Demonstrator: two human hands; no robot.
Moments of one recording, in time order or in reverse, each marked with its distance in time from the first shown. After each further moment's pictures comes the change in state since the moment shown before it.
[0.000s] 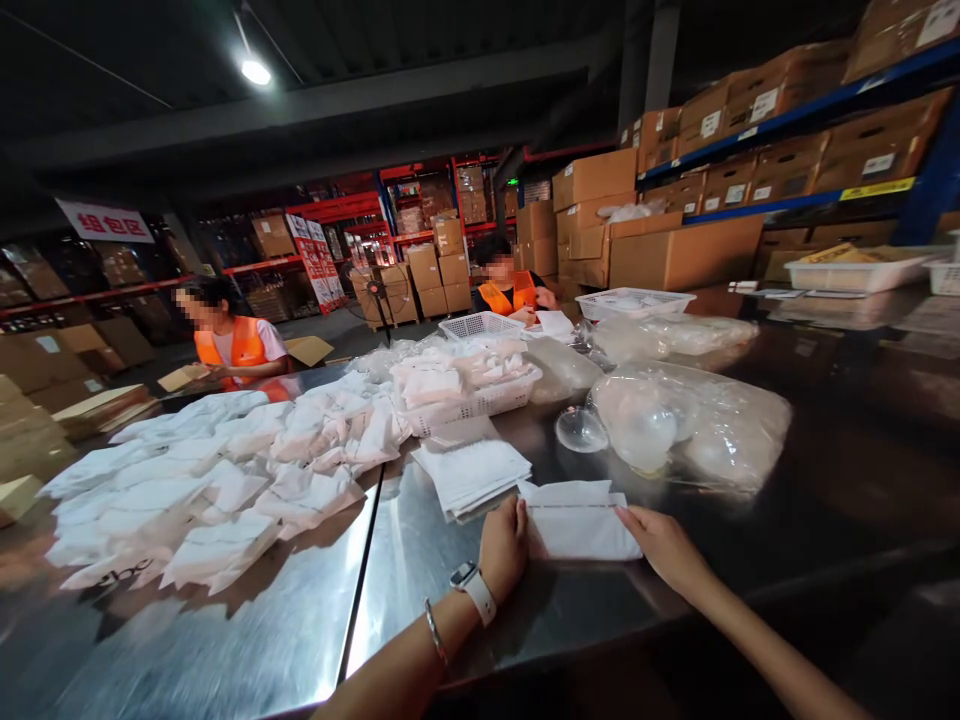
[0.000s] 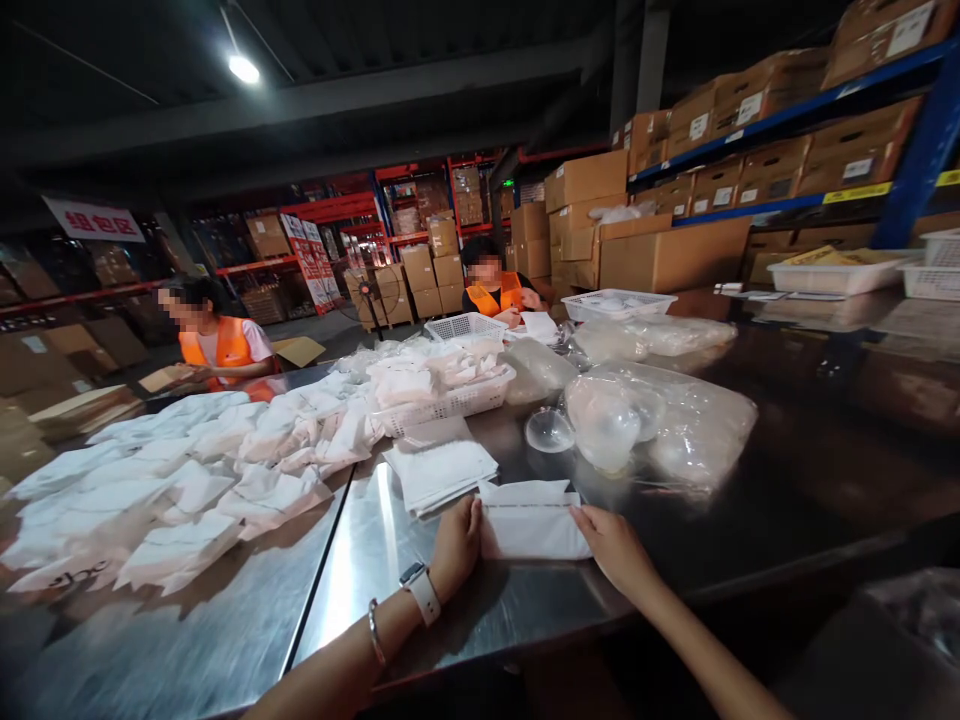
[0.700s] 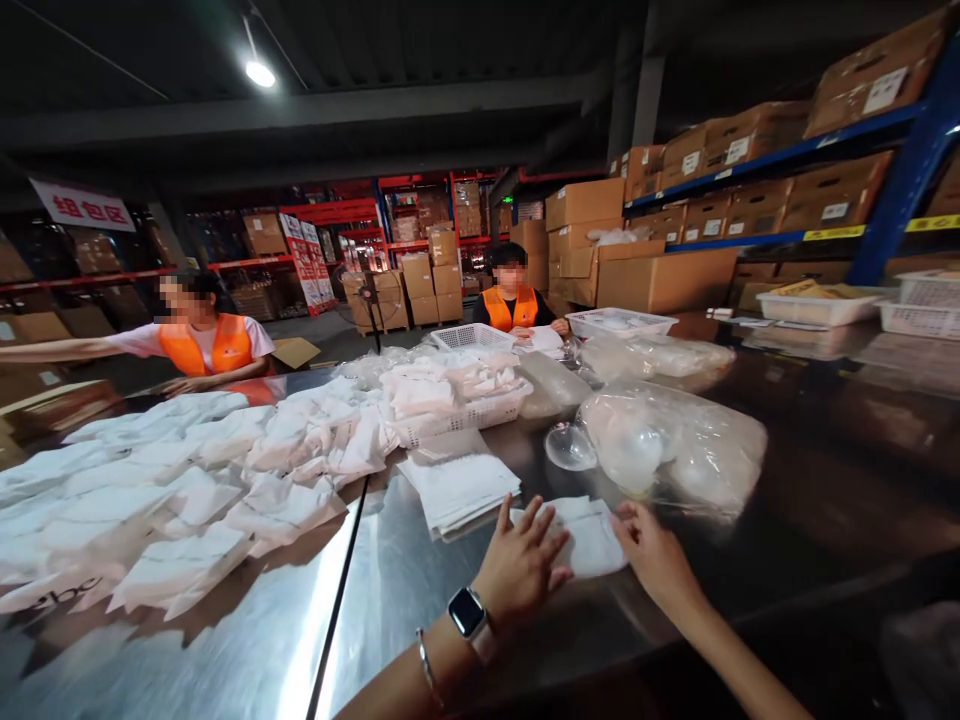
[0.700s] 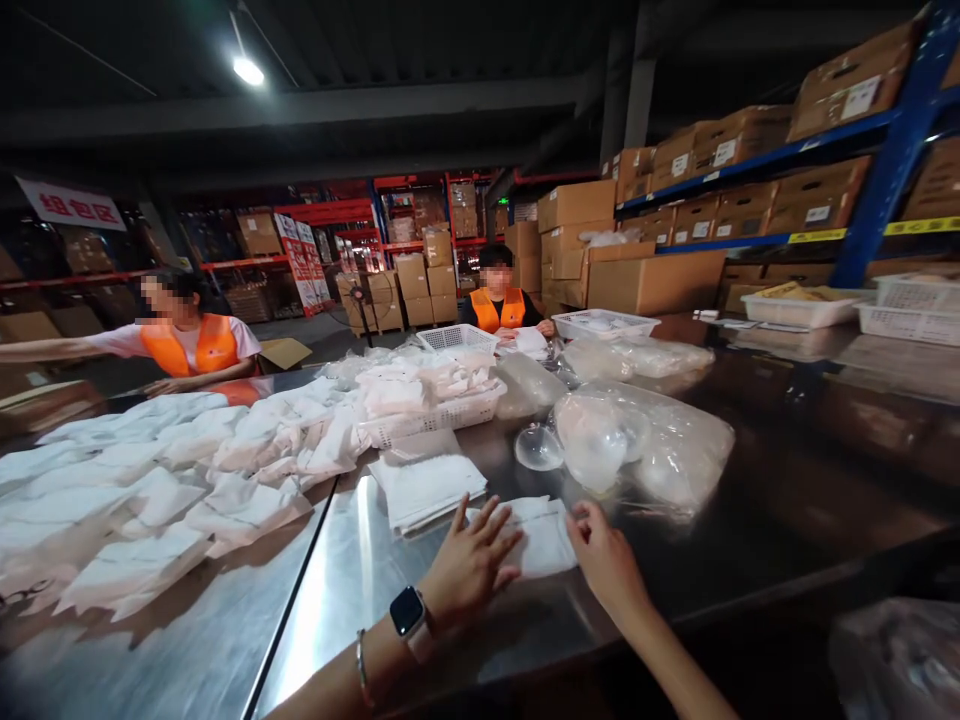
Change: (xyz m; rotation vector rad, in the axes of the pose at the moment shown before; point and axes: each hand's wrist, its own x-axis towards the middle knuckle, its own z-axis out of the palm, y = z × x) left_hand -0.002 0.027 -0.013 0.581 -0.183 0.730; right_hand 0.005 -0.003 -0.004 -0.190 0.224 -0.077
